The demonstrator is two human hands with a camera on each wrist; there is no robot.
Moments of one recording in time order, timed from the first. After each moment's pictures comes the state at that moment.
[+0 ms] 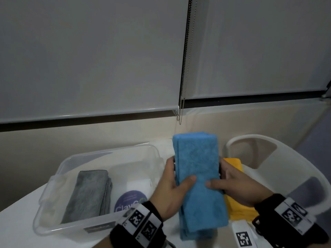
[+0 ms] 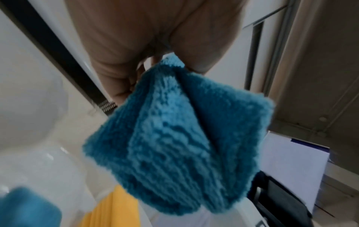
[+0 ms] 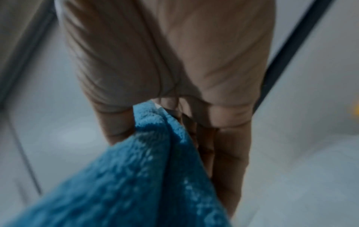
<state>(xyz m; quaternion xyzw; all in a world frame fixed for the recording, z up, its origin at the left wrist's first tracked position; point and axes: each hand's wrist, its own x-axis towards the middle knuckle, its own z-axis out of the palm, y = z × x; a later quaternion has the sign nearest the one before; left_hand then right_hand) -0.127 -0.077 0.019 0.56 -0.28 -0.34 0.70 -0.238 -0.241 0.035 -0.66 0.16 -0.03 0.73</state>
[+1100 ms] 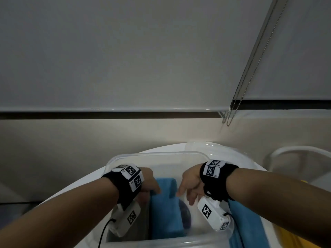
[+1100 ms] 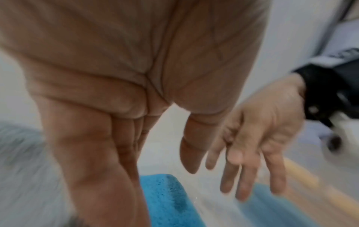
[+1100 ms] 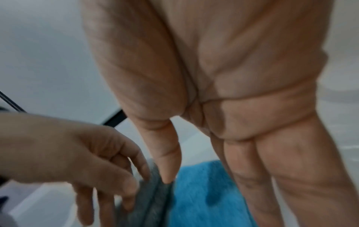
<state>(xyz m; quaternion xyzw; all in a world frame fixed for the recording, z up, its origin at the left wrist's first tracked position) 0.101 0.006 -0.010 0.88 -0.27 -0.39 -0.02 0.021 -0.141 -0.019 -0.71 0.30 0.53 0.35</state>
